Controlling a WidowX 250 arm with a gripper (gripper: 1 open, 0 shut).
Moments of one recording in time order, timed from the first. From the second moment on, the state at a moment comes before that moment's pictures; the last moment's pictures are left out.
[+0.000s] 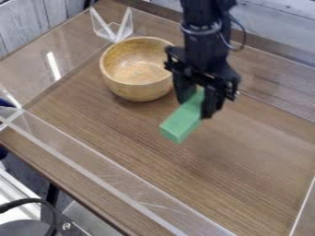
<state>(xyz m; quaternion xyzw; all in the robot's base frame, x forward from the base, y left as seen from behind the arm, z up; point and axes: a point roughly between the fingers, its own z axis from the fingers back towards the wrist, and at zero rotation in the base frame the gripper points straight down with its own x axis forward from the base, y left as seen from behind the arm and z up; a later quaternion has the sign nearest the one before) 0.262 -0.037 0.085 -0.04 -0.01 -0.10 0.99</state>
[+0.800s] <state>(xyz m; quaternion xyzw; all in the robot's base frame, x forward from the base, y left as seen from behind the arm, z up) 0.258 -0.054 0.028 -0.04 0.01 -0.13 0.99</state>
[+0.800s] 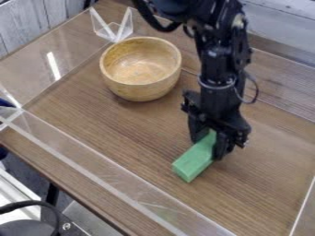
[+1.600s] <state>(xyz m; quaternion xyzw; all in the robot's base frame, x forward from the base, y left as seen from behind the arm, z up) 0.256 -0.051 0.026 -0.04 0.03 -0.13 0.99</state>
